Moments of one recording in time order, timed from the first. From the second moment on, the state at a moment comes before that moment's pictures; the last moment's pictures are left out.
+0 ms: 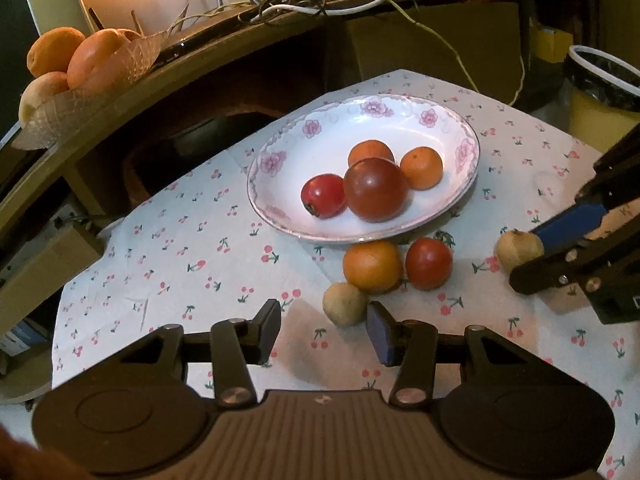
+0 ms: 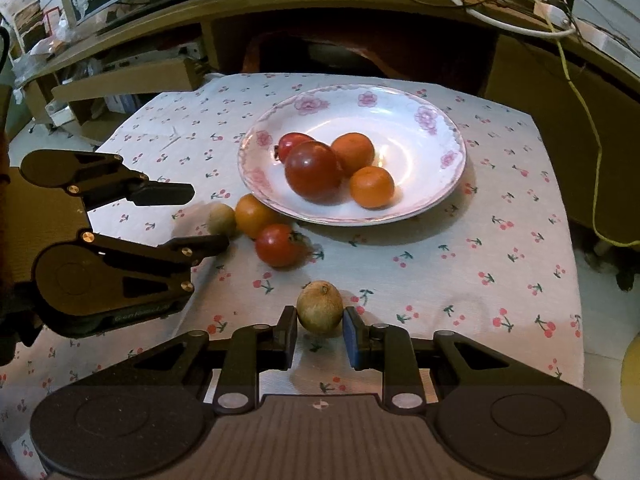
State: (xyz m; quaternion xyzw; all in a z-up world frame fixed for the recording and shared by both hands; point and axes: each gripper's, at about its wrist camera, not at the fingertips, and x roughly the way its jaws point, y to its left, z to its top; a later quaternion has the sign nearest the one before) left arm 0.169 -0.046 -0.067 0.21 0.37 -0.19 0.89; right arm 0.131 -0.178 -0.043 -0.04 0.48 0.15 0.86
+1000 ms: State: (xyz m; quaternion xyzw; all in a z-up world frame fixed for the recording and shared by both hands) left arm 0.160 -0.048 -0.044 0.22 0.39 -0.16 0.88; right arm 0.140 -0.154 -0.021 -0.07 0.45 0.14 0.88
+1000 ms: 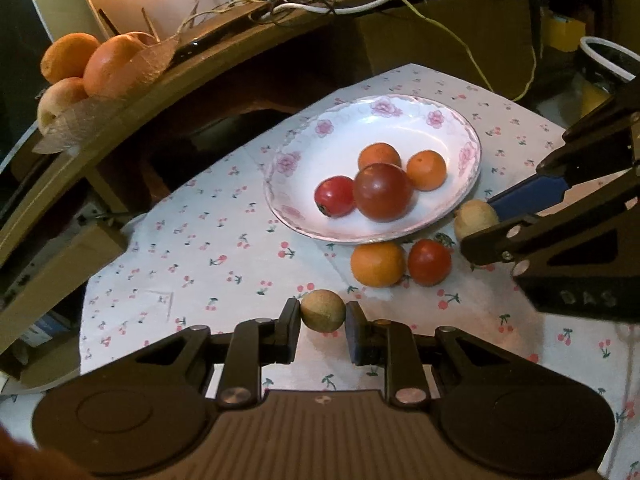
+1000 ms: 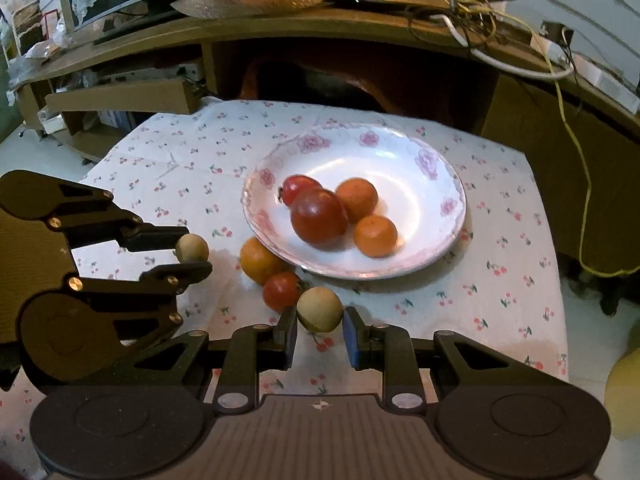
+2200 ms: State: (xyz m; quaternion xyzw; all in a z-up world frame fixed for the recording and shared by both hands) left arm 0.183 -0.051 -0.010 0.18 0.37 -0.14 0.90; right arm 0.161 -0.144 0.008 -0.06 0.40 0.11 0.91
